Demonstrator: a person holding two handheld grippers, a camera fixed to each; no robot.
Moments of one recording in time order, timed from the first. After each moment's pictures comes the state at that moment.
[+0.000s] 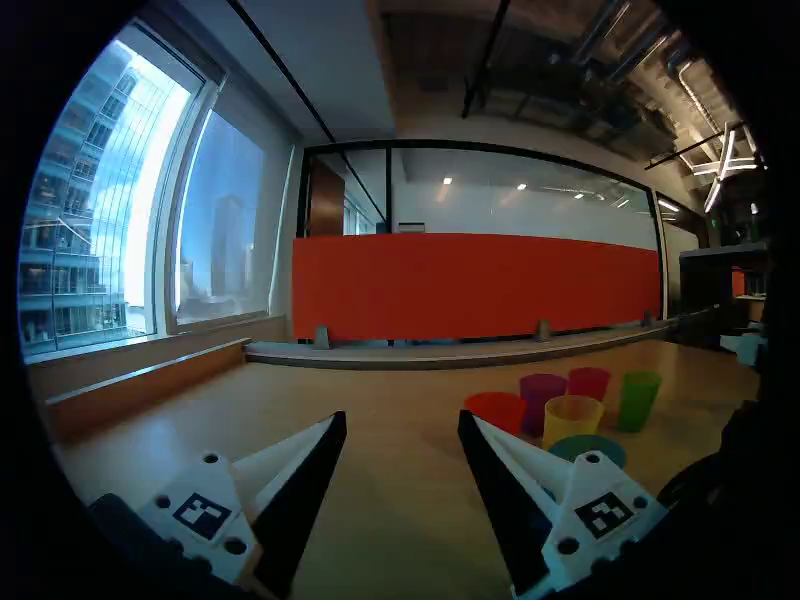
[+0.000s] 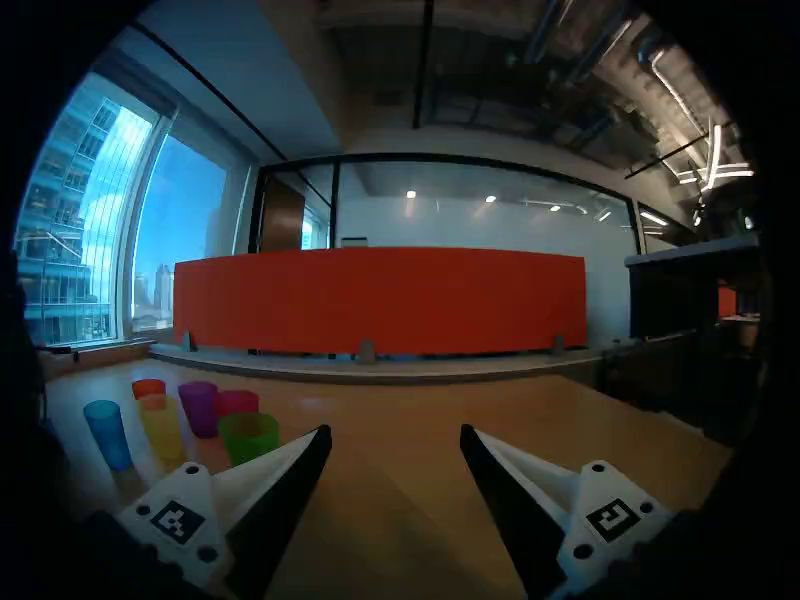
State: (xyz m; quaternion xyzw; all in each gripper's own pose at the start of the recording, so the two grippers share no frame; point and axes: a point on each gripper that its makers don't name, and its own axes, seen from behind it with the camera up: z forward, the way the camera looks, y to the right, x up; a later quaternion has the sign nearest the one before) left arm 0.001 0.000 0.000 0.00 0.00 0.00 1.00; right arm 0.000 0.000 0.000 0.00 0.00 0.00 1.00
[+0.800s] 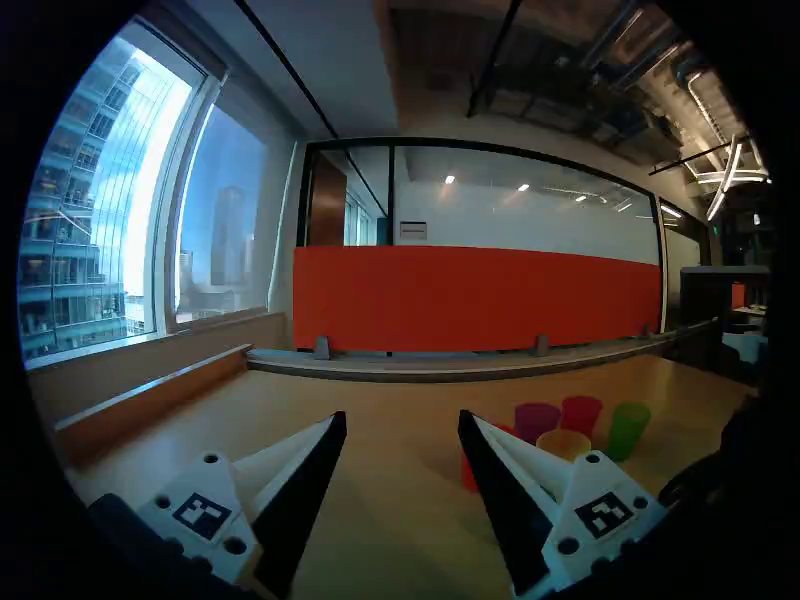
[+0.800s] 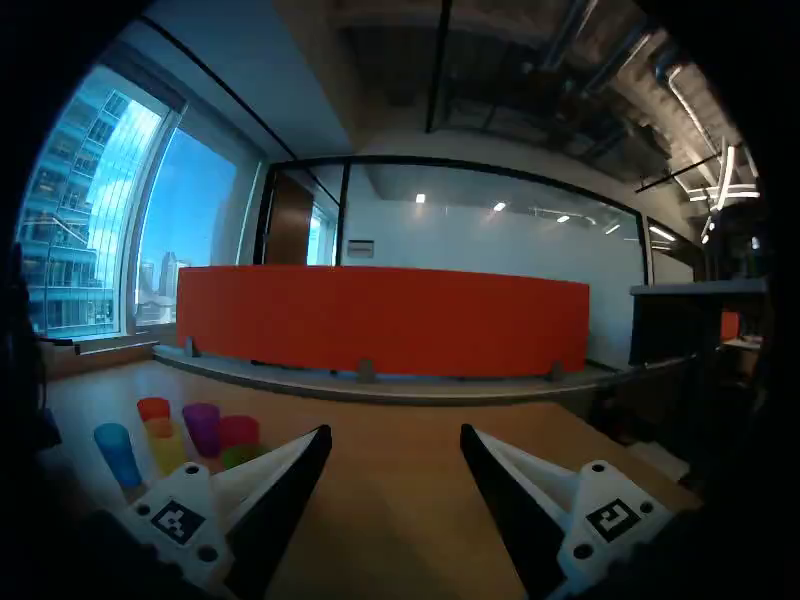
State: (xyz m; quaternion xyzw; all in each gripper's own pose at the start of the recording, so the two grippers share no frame) left arm 0.057 -0.004 0.000 0.00 -0.01 -0.01 1.00; right arm 0.074 0.010 -0.001 0.01 -0.01 -0.03 1.00
